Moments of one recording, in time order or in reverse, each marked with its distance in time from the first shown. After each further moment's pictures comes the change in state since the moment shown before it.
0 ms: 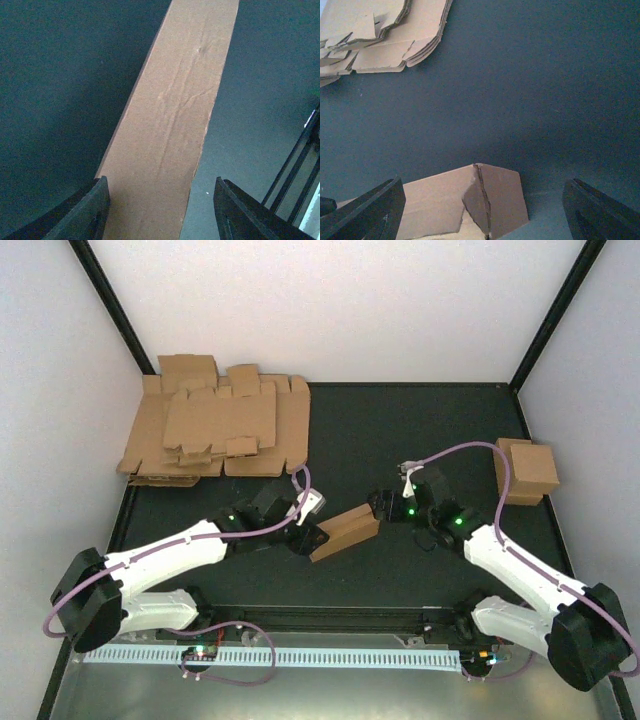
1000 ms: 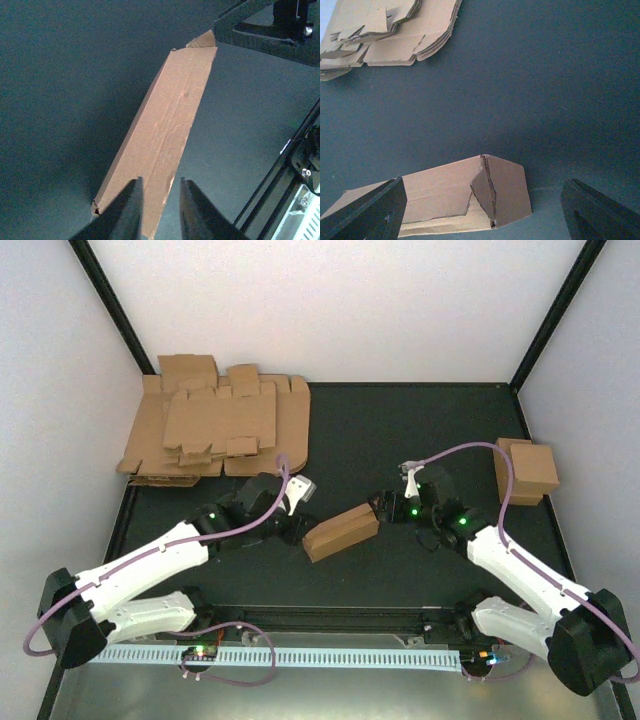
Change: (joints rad) left arm 0.005 -0.120 0.099 -0.138 -0.052 -0.065; right arm -0.037 -0.026 0.008 -0.032 -0.068 -0.034
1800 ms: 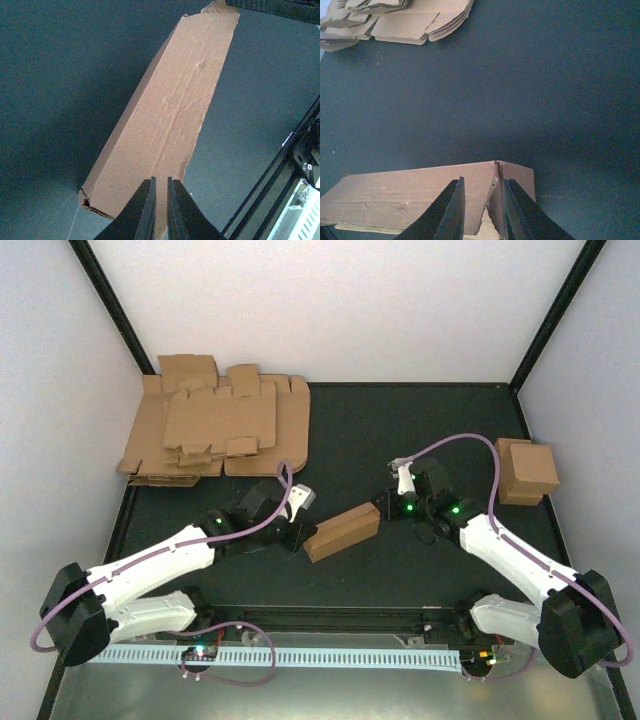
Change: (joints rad) left arm 0.012 0.021 -0.104 0.087 0.047 -0.068; right arm -0.022 0.106 0.052 0.000 -0.105 -0.113
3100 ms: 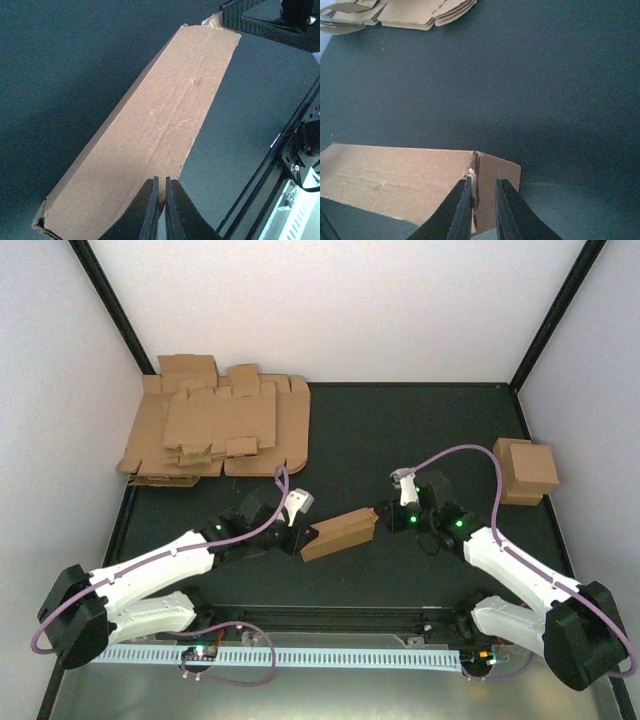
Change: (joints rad) left arm 0.005 -0.019 -0.082 0.100 0.045 -0.044; right arm 0.000 -0.071 -0.122 0.080 -0.031 -0.046
